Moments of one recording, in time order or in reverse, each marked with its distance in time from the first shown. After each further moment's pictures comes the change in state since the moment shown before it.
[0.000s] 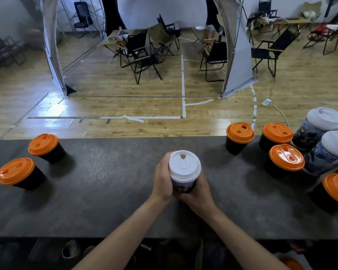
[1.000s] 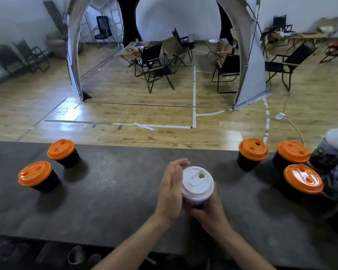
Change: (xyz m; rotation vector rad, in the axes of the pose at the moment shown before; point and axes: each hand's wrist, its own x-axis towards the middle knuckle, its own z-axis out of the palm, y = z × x) left_hand -0.013 0.021 -0.014 0.206 -0.048 0.191; right_hand -0.004 -0.016 -0.009 0.015 -0.042 -0.105
